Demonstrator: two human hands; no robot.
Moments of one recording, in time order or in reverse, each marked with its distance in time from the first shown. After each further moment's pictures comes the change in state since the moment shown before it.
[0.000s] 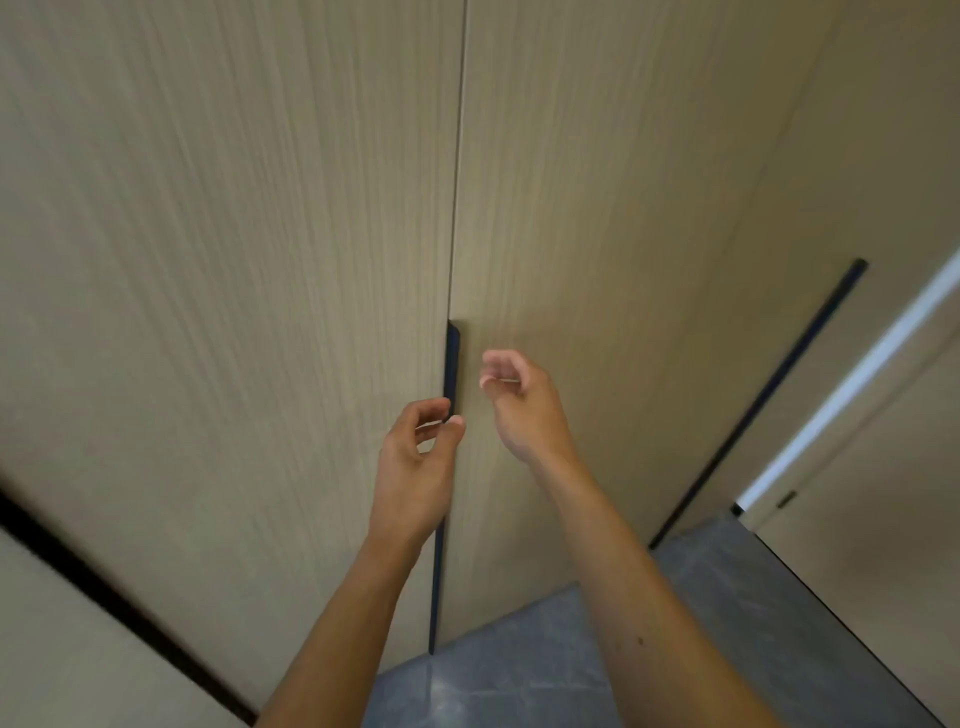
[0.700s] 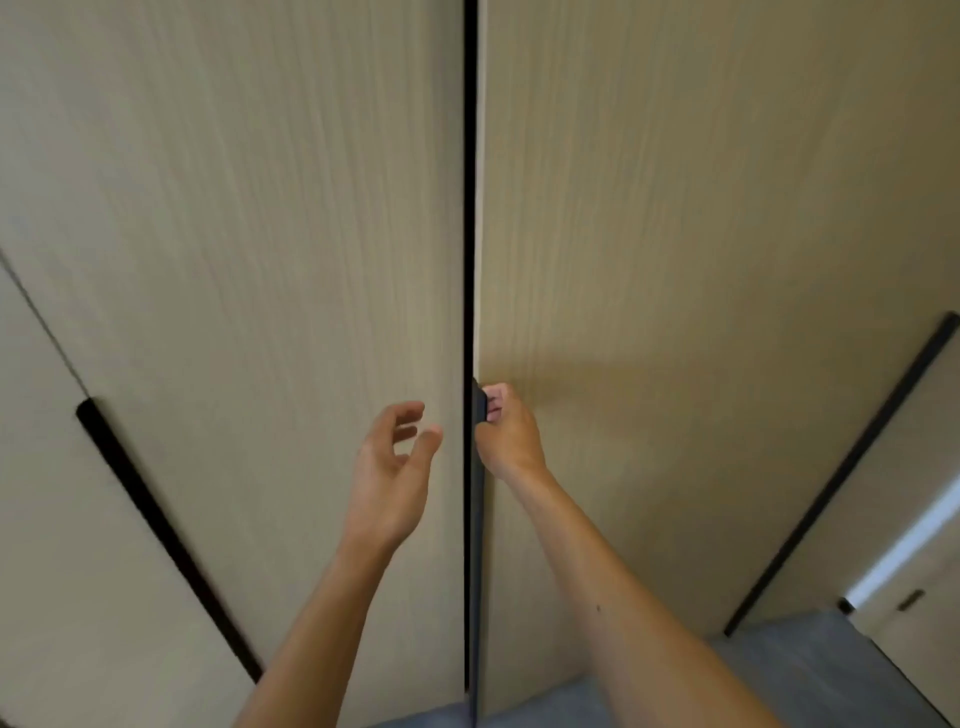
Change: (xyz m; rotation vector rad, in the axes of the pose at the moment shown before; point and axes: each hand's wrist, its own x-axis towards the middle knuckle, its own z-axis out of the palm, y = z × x) left_hand -0.037 0.045 0.001 0.214 0.227 0.132; right_hand 0.012 0.010 0.001 -0.002 -0.136 -0.084
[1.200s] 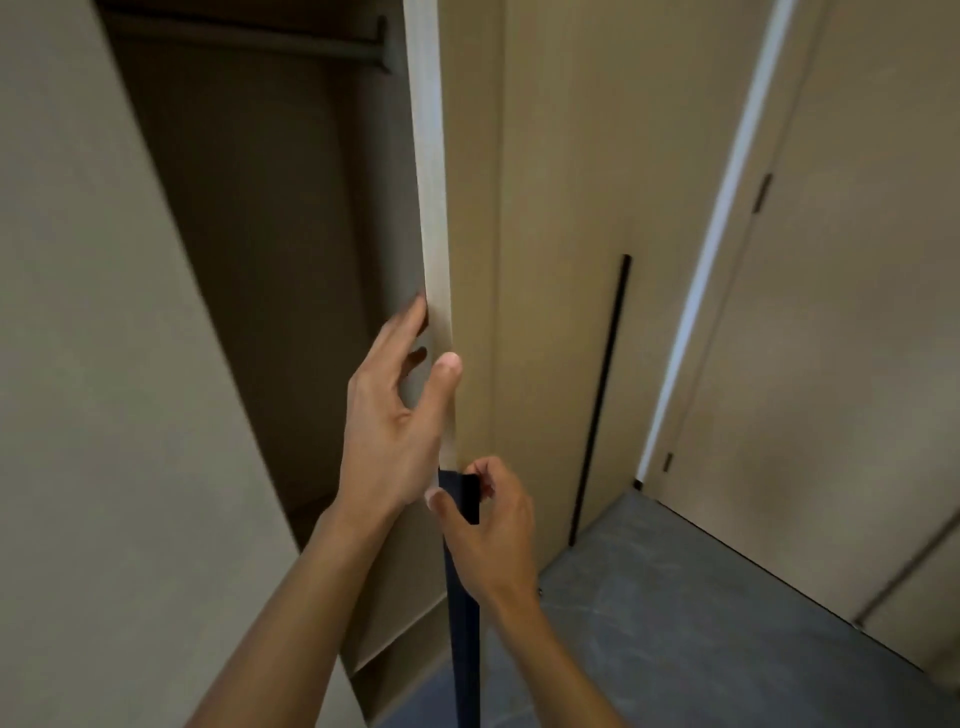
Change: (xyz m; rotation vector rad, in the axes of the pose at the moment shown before) left_hand -0.062 0.128 0.109 -0.307 -0.463 0.610; right_hand -0.183 0.043 -0.119 -0.002 0.537 0.070
